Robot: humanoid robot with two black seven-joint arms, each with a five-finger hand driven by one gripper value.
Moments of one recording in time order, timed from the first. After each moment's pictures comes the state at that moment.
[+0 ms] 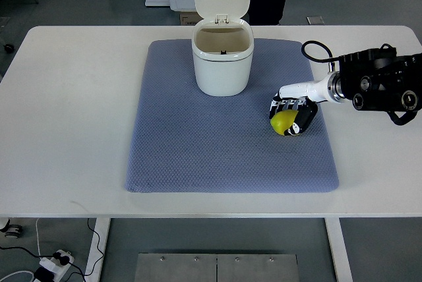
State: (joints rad) left arm -0.02 0.00 -0.10 -0.16 0.00 0.21 -0.12; right arm 1.78 -0.20 -1.07 1.19 -0.34 0.03 0.22
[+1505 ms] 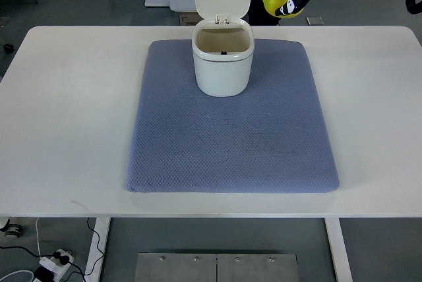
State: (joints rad) left arm -0.02 0.00 -0.10 -0.16 0.00 0.21 -0.12; right arm 1.99 -0.19 -0.98 0.85 -0.20 0.18 0.21
